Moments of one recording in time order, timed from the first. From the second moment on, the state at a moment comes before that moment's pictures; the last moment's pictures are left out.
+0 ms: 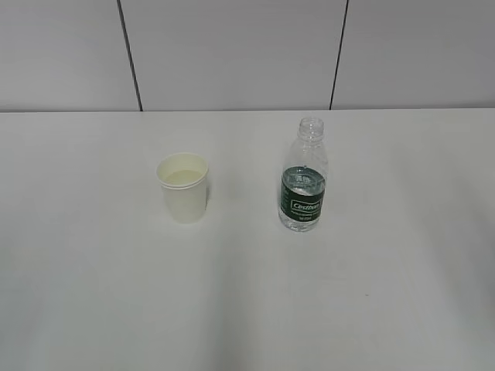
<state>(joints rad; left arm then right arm) 0.07 -0.02 -0.52 -0.14 1.12 0.09 -0.09 0.25 -0.48 -1.84 -0.10 1.98</state>
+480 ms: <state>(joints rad) 0.07 -0.02 -0.52 -0.14 1.11 0.09 -0.09 0.25 -0.48 -1.84 -0.10 1.98</state>
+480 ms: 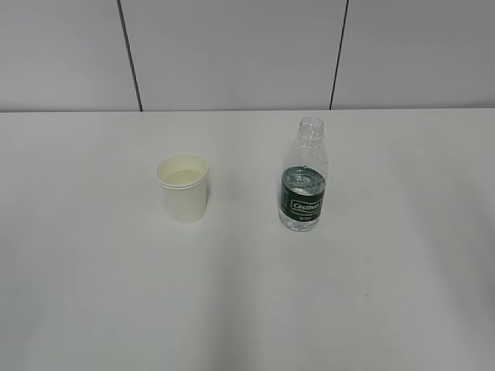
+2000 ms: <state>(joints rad) 0.07 -0.02 -0.52 -0.14 1.11 0.09 -0.09 0.25 -0.48 -0.35 0.49 0.38</state>
